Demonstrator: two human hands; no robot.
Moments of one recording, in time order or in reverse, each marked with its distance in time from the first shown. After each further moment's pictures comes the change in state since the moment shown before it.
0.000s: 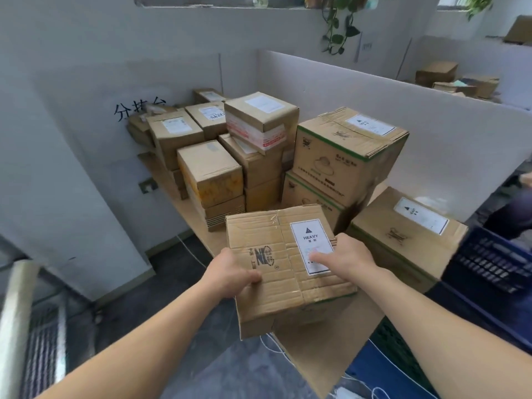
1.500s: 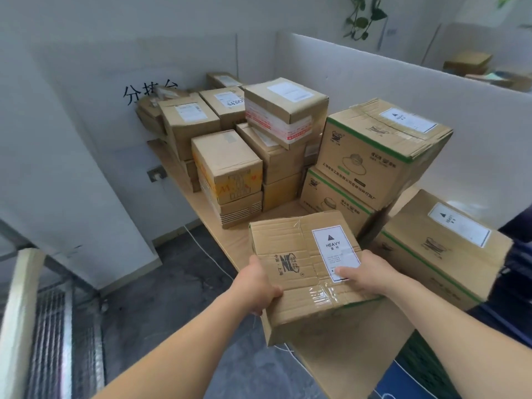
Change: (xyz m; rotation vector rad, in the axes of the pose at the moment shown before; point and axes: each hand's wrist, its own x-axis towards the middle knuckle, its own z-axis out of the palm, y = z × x) left_hand 0.030 -0.007 0.012 0.019 -0.148 -0.090; right_hand 0.064 0.029 0.042 0.033 -0.245 0.077
